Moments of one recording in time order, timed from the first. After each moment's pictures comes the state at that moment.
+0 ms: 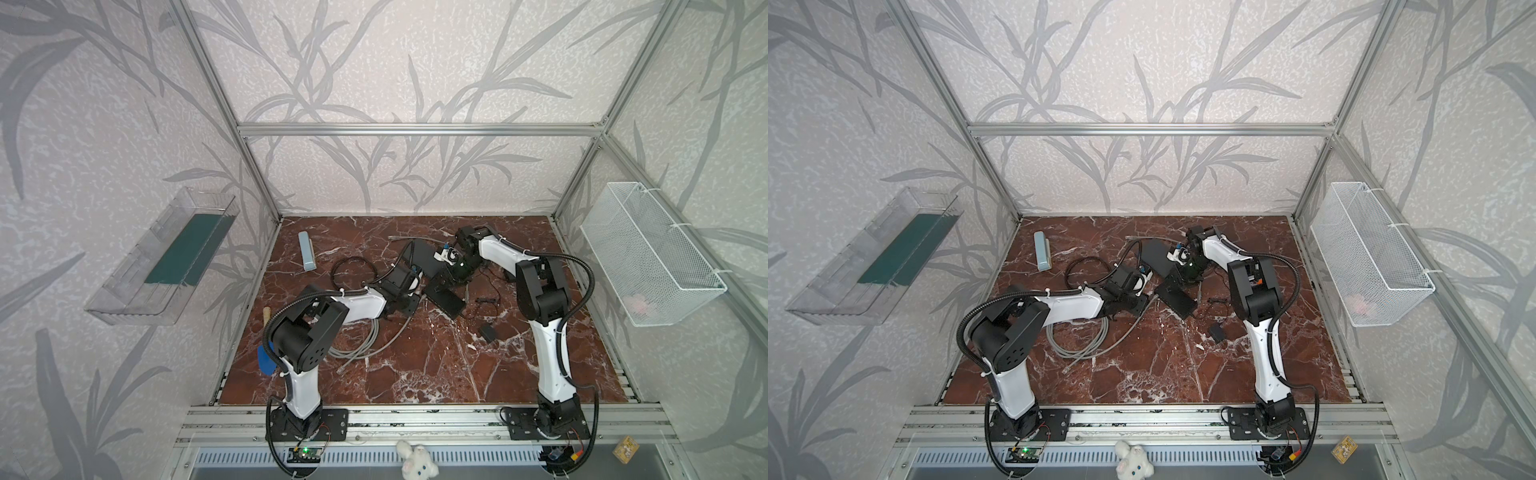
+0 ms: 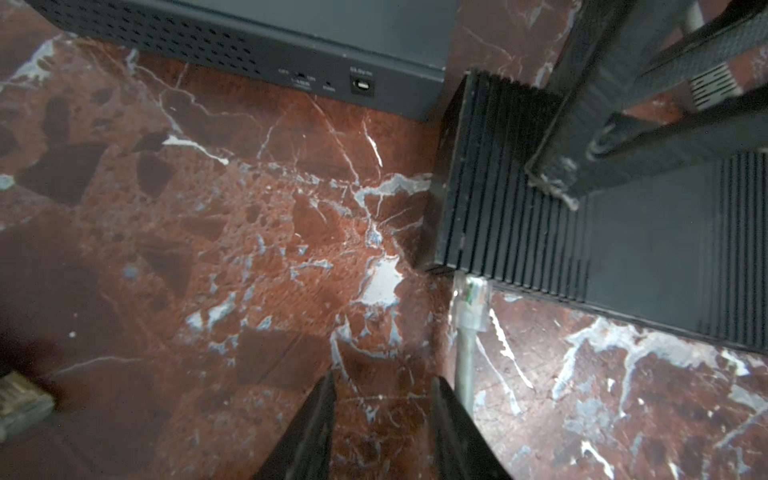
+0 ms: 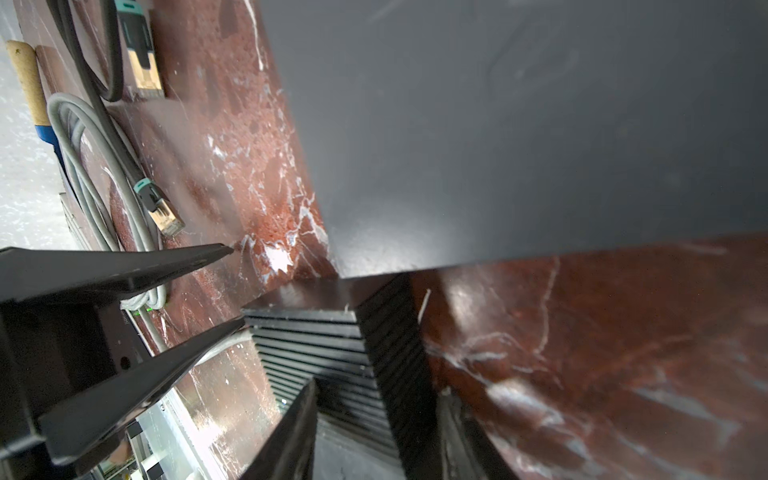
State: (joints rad) left arm -0.65 1.86 1.01 -0.07 0.01 -0.12; right arm 0.33 2.29 1.77 -0.97 -0.62 -0.05
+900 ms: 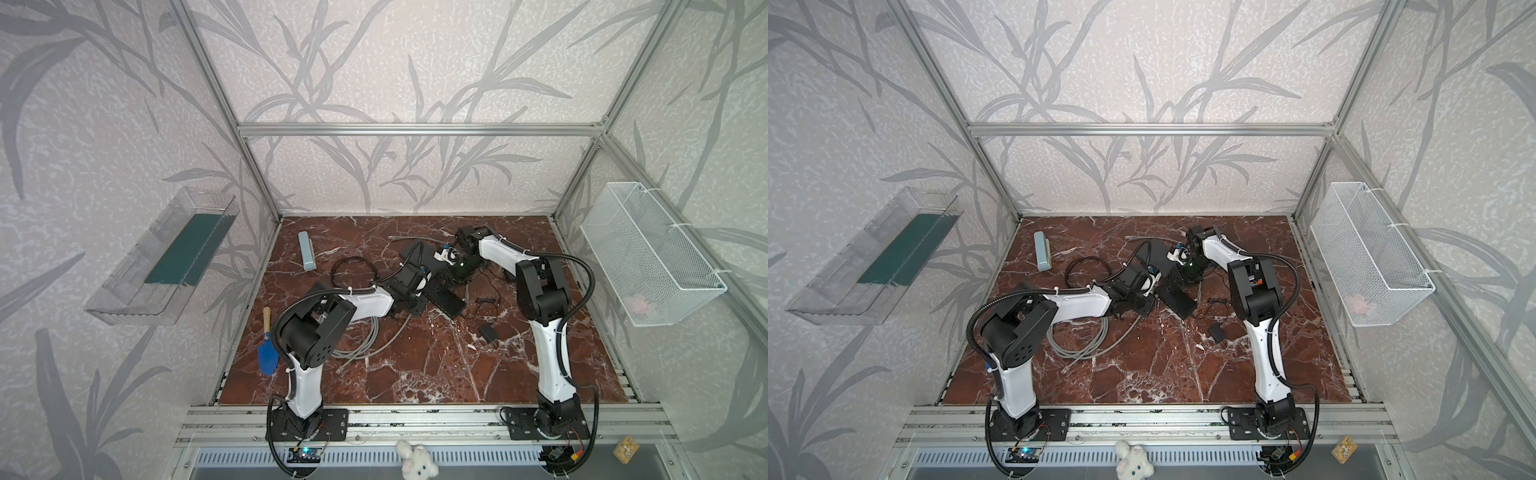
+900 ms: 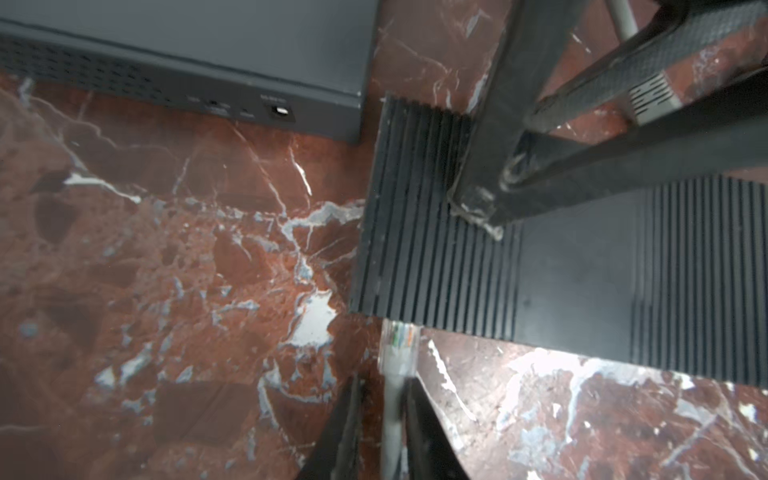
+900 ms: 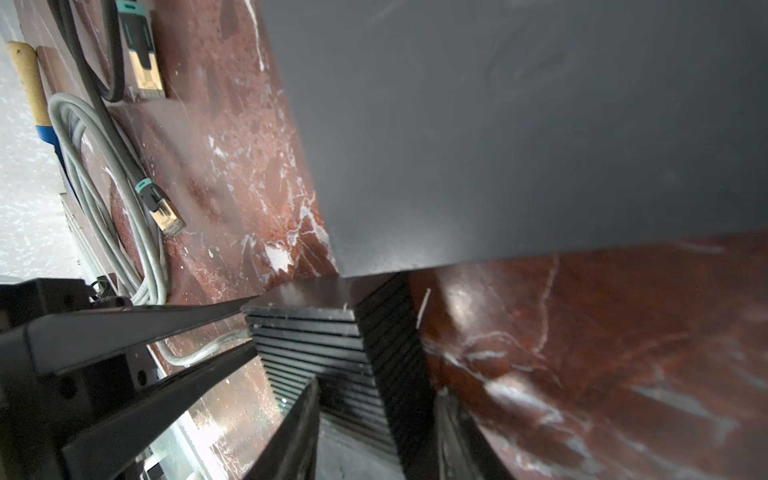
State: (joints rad) left arm -0.69 1.91 1.07 -0.09 0.04 -0.11; right arm 0.33 2.29 1.77 -0.97 -0.63 -0.06
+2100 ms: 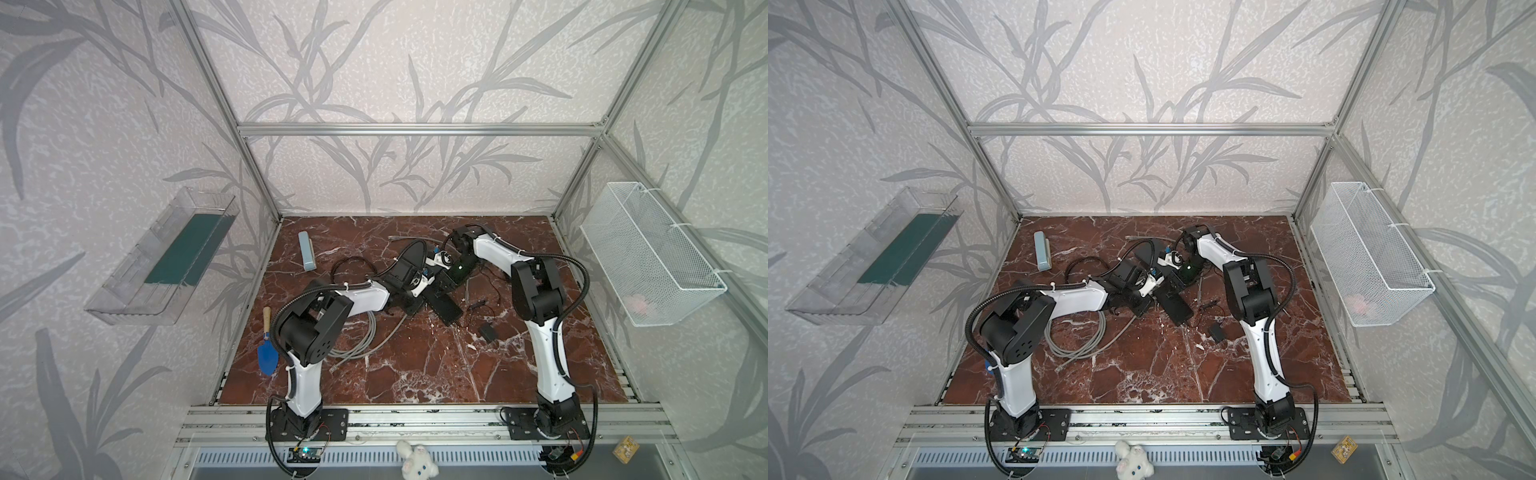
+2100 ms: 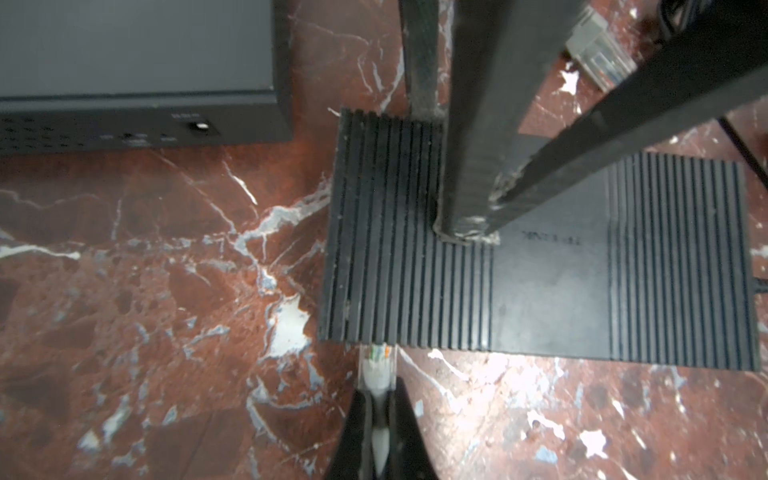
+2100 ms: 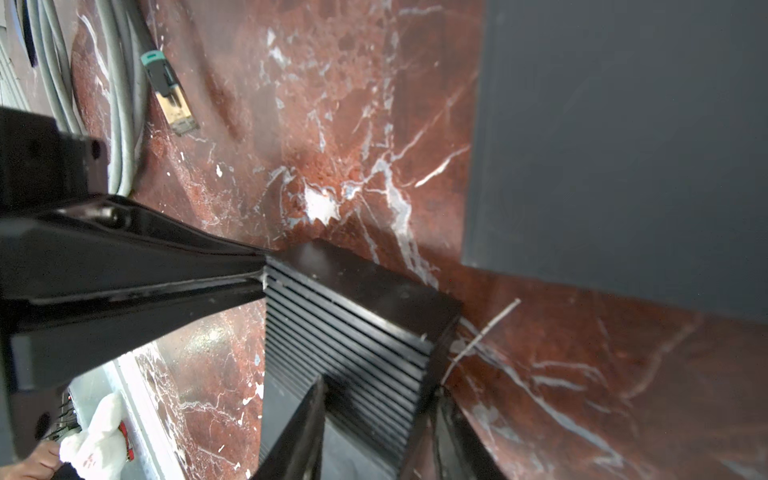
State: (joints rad) left arm -0.63 1.92 1.10 -0.16 0.22 0.15; right arm 0.37 2.32 1.83 -1.11 -0.62 -0.42
